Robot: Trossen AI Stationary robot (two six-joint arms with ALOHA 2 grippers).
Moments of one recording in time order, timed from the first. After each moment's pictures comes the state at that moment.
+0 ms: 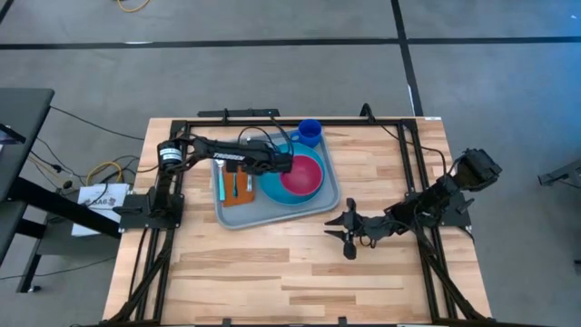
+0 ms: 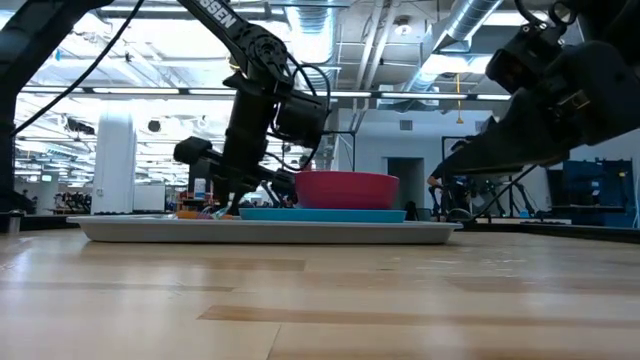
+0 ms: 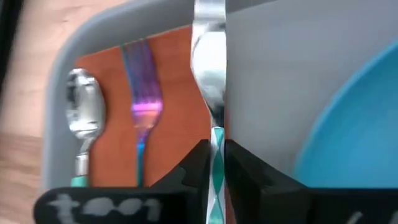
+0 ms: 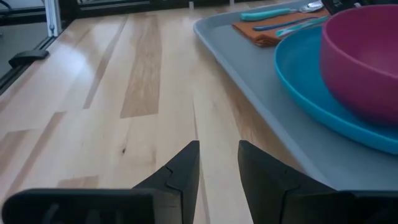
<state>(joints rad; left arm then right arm) 0.27 2.03 1.39 -1.08 -0.56 -1.39 0.46 1.54 0.34 0.75 0.47 0.27</state>
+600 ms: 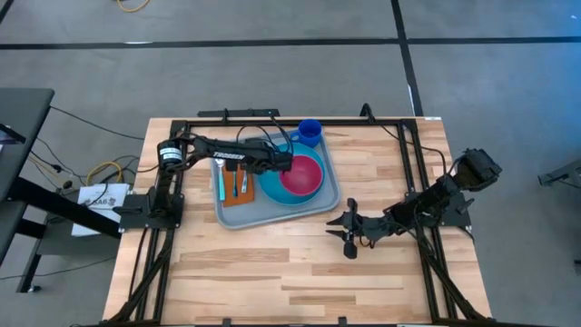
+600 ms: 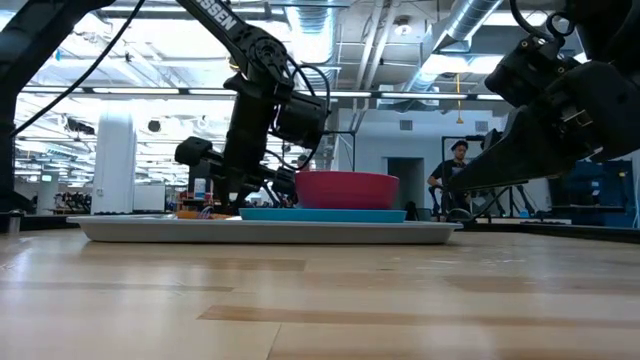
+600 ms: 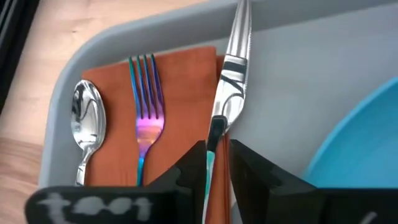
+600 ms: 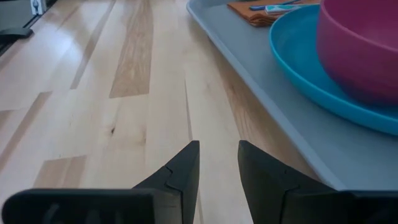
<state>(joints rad) 0.28 2.03 1.39 -1.08 -0.61 -1.43 0.46 1.54 0.34 0.68 0.47 0.29</state>
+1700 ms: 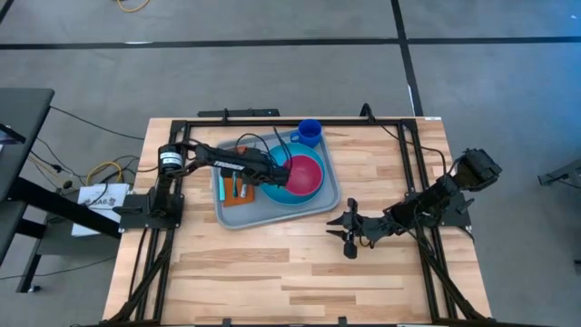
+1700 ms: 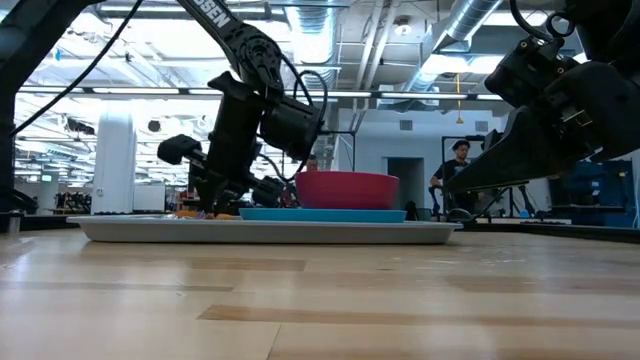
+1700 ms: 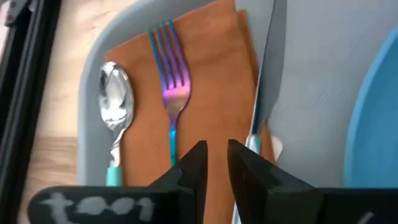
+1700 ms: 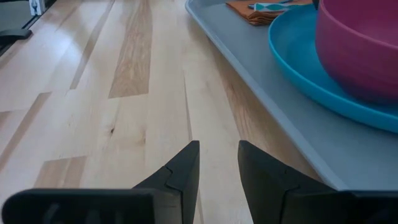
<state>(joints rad) 0.20 2.03 1.31 -1.14 -0.62 -1.40 0.46 1.54 0.34 0.67 0.47 0.30</state>
